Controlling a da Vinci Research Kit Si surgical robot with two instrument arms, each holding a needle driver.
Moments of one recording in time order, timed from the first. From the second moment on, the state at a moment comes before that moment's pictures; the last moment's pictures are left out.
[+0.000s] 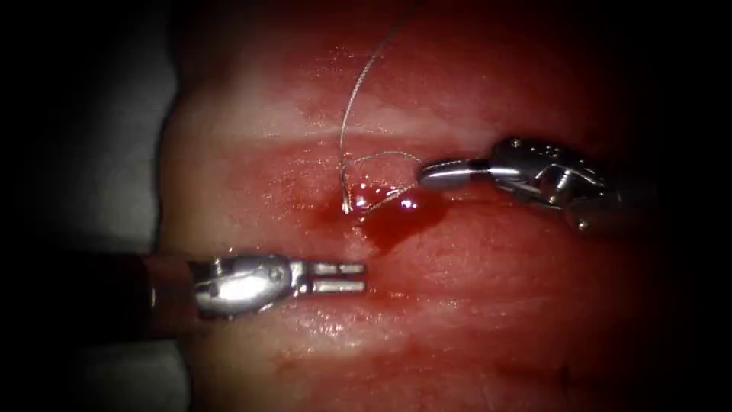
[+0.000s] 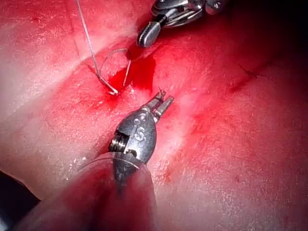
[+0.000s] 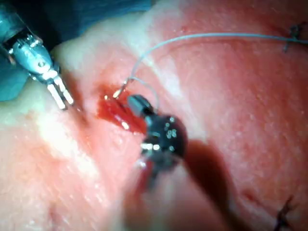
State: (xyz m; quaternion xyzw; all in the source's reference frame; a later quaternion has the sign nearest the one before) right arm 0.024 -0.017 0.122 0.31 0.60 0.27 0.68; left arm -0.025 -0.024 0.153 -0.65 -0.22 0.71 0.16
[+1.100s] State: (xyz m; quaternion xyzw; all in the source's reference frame) right arm 0.030 -0.022 0.125 0.29 0.60 0.18 0.72; left arm -0.023 -0.024 0.147 -0.60 -0.44 0.57 0.35
